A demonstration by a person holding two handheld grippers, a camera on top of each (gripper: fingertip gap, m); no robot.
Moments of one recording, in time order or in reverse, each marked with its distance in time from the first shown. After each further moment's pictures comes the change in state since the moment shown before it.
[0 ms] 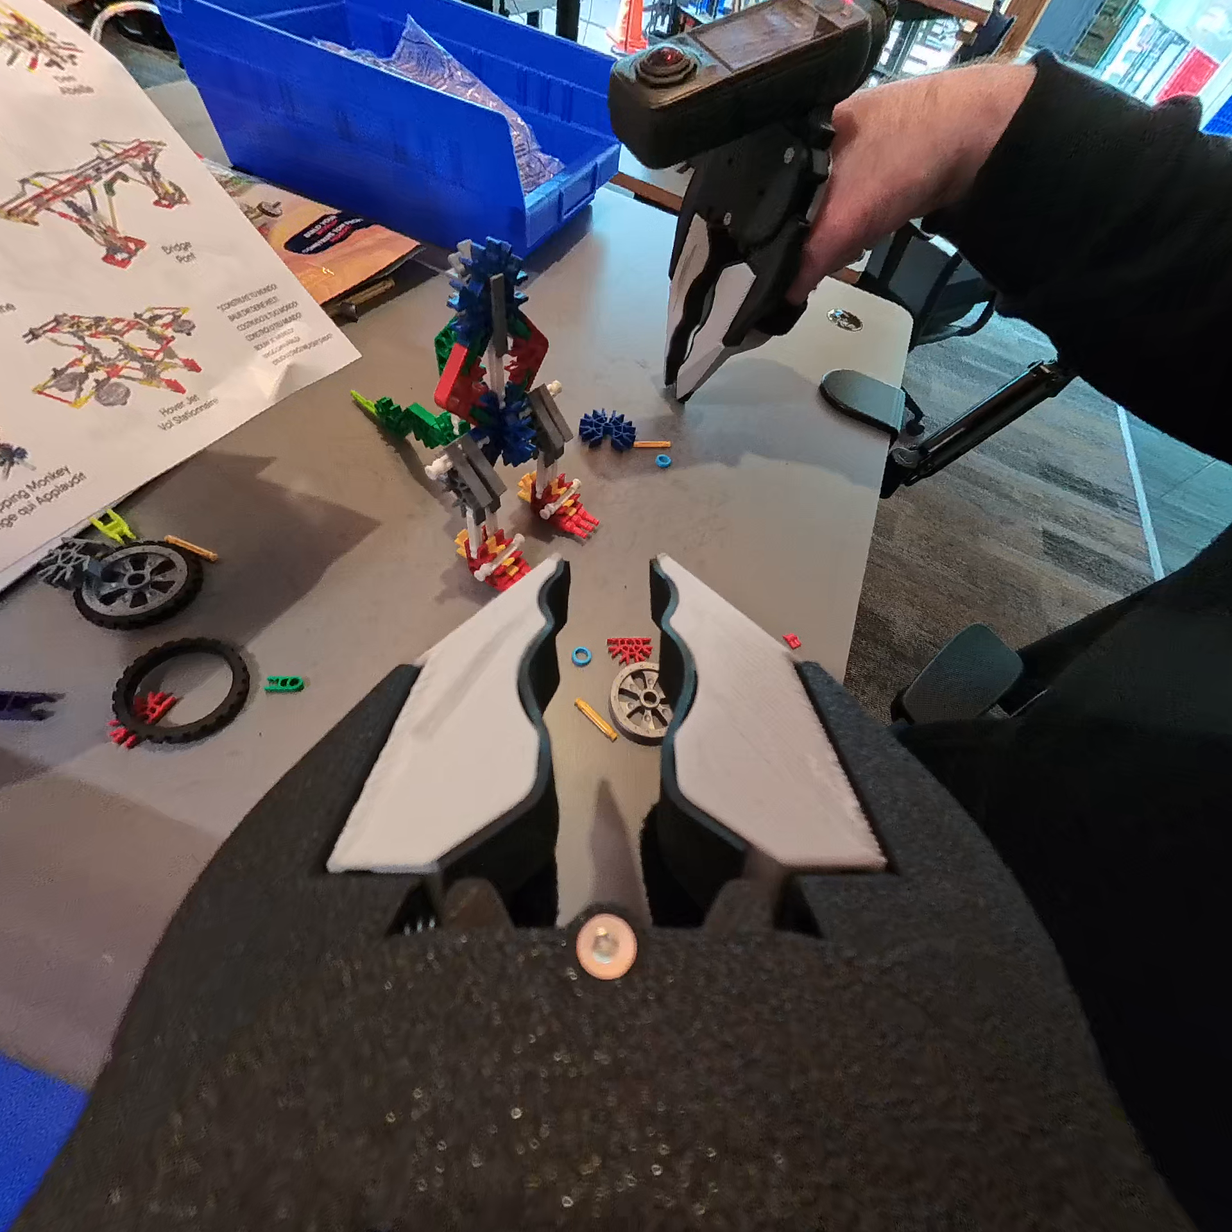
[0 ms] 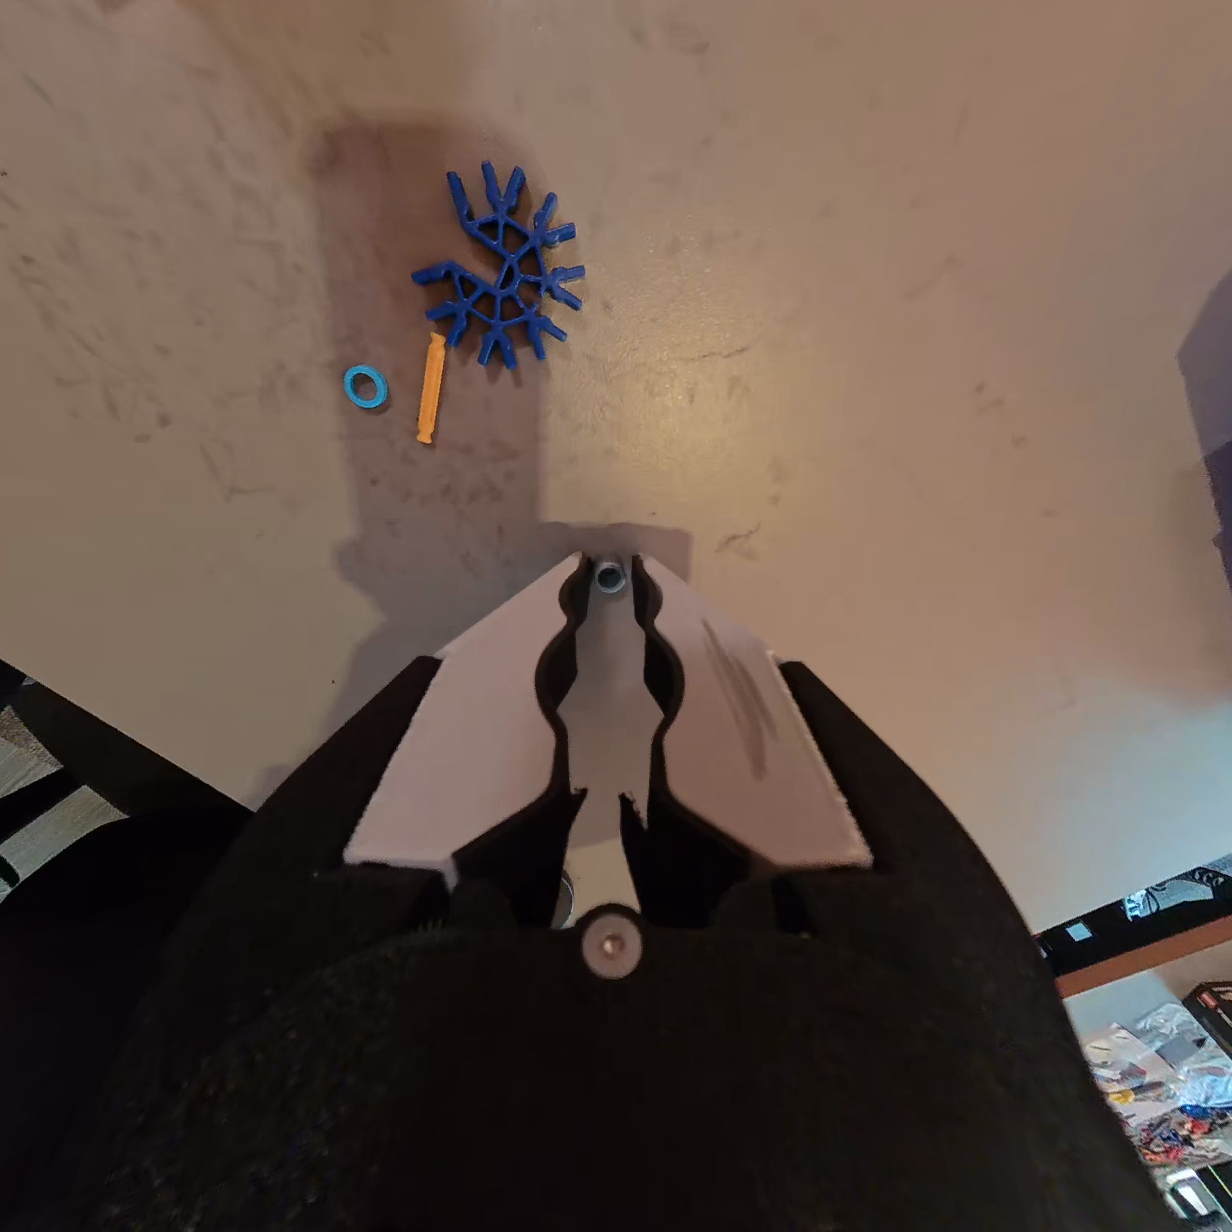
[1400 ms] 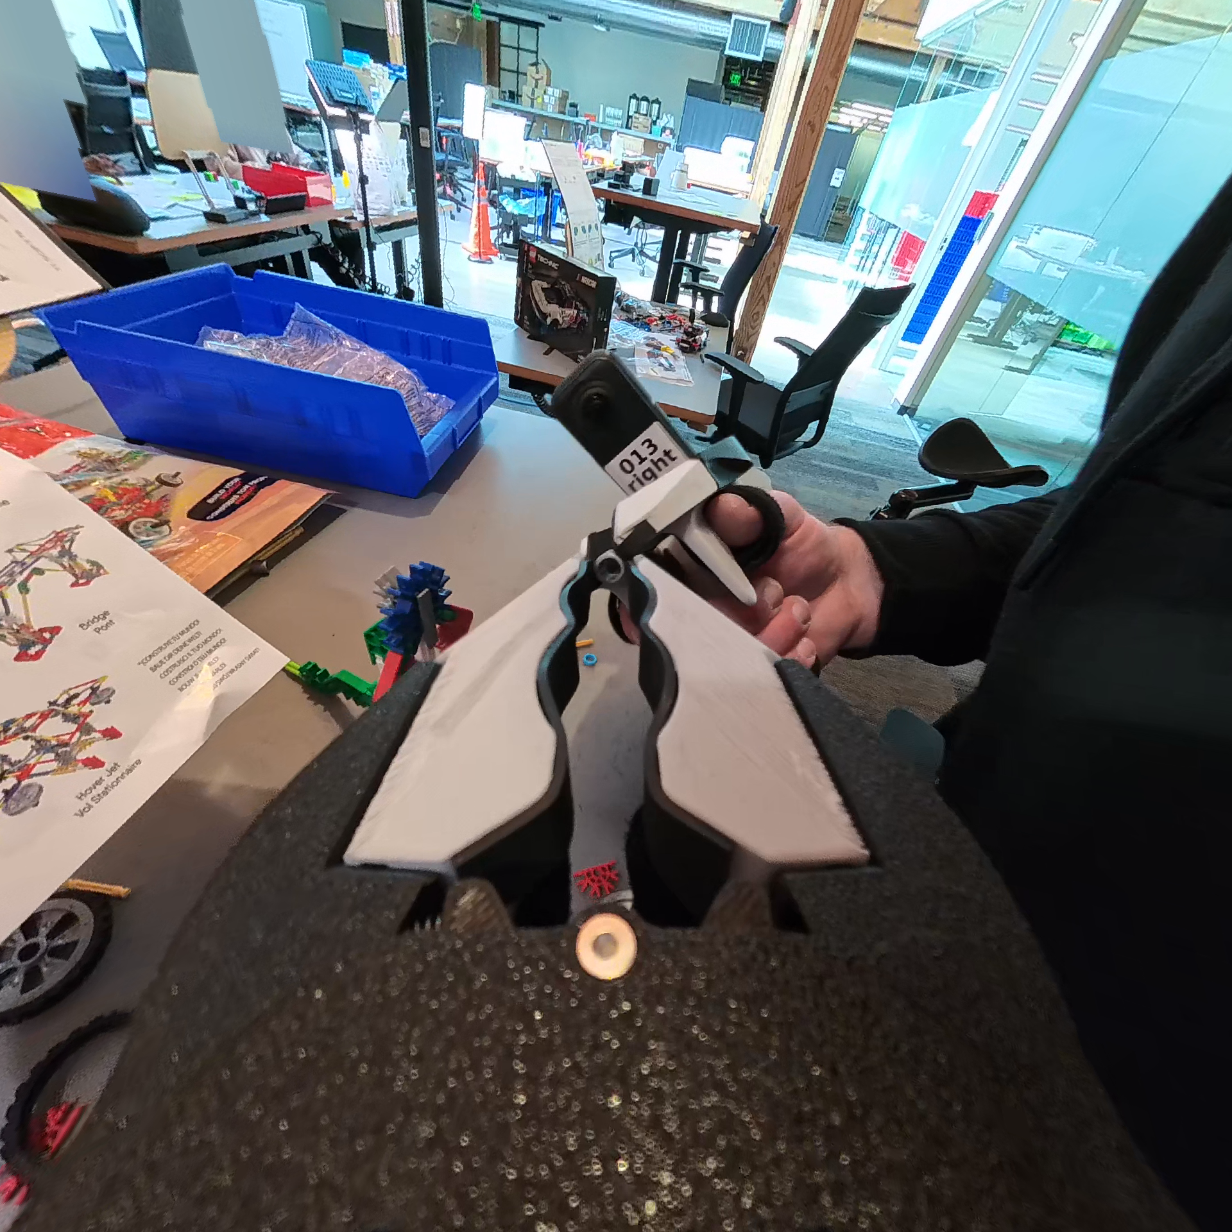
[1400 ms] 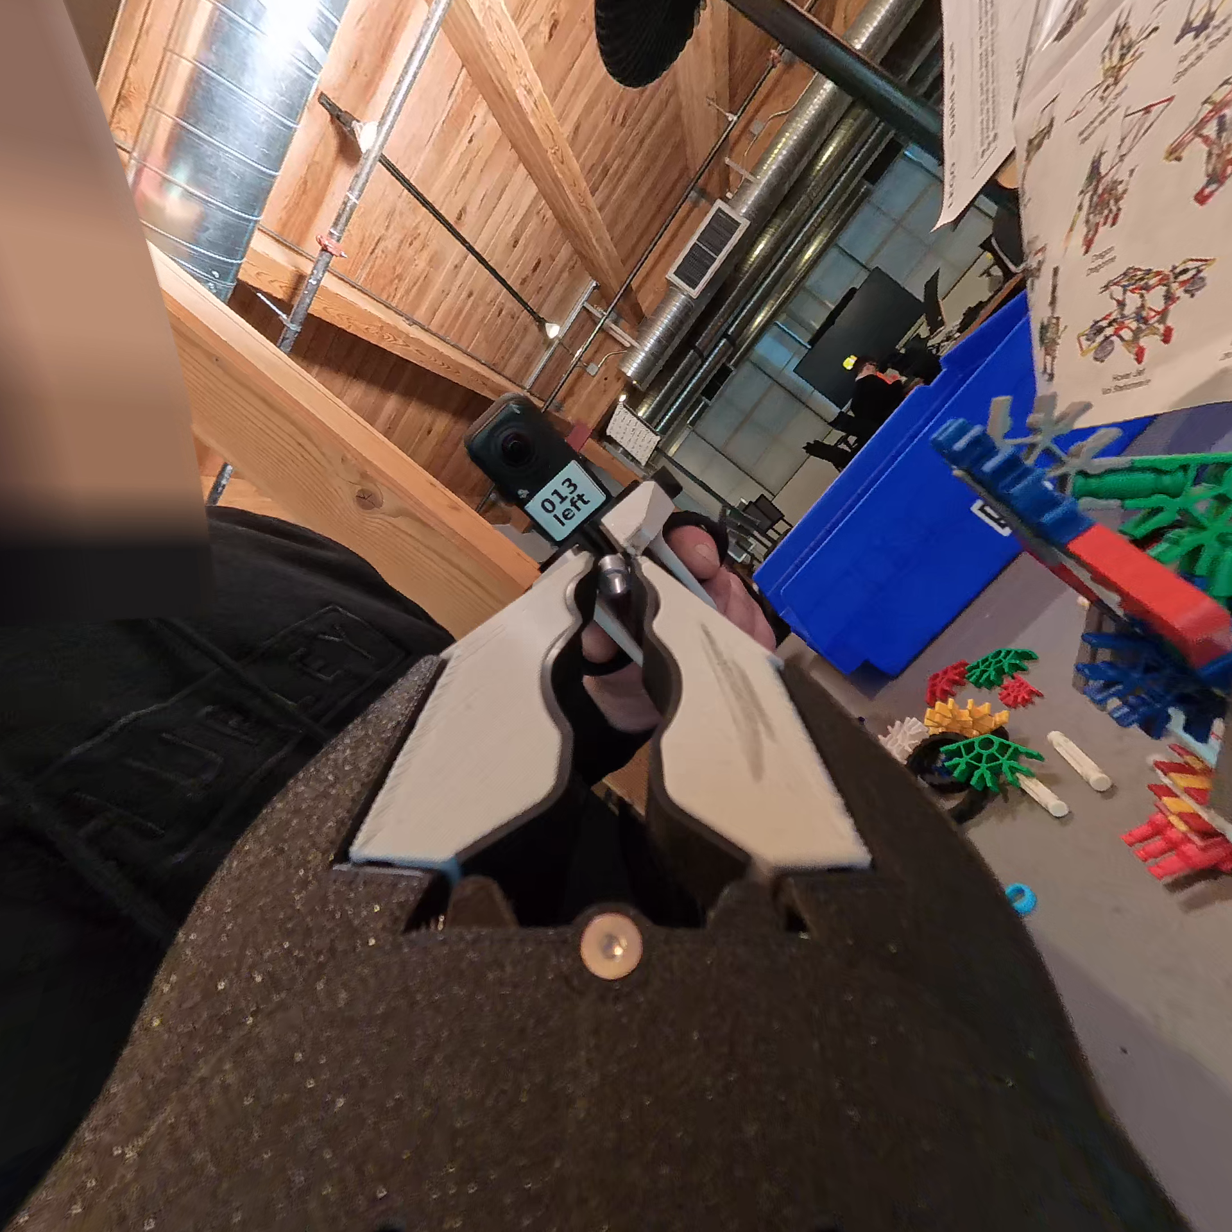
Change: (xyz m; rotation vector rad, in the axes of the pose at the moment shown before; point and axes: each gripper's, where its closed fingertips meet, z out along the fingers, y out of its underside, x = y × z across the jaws) left arm 0.026 -0.088 0.025 0.209 0.216 0.080; right arm -0.130 -0.162 -0.175 1.414 -1.316 0.456
